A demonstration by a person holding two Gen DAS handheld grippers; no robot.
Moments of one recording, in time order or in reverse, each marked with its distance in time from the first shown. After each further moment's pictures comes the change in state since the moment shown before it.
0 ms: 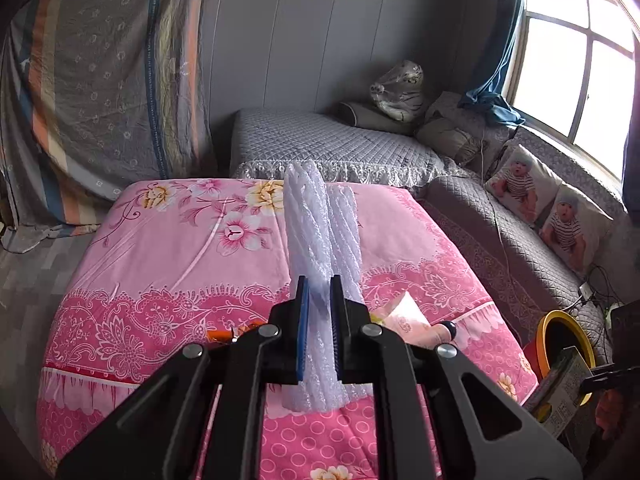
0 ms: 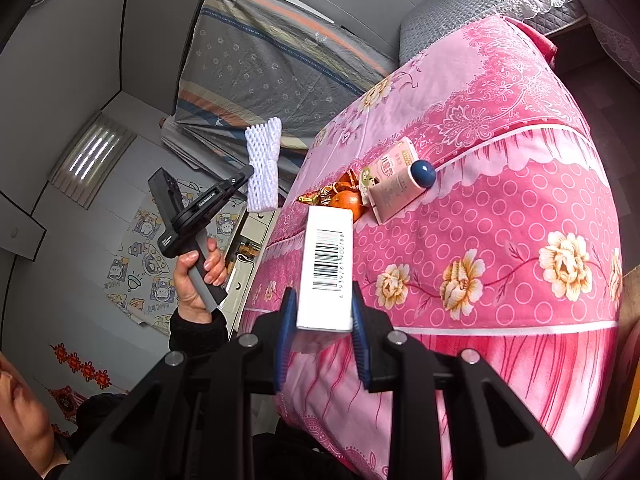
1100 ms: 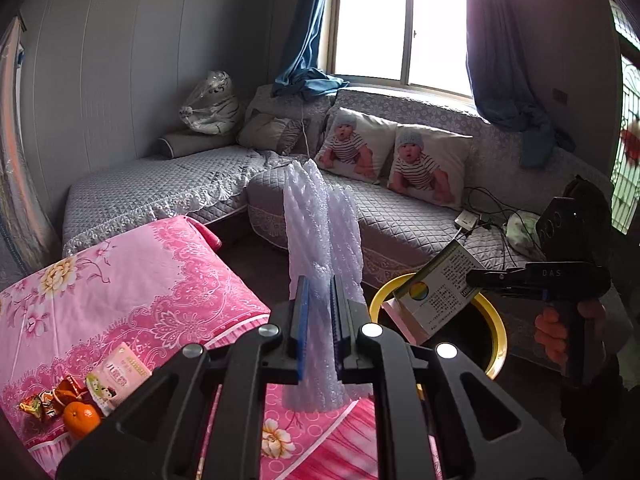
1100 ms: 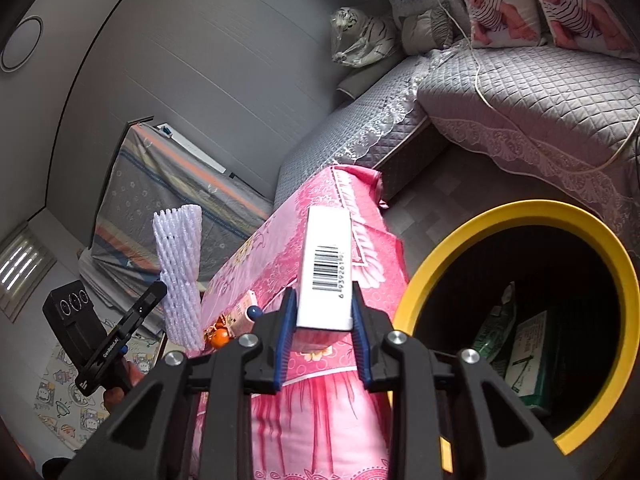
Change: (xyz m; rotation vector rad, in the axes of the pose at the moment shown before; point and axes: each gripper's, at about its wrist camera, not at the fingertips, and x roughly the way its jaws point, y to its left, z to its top) left arm 0.009 -0.302 -0.040 0.394 -0.026 -0.460; right arm -0.214 -0.079 -0.047 0.160 -0.554 -0.400
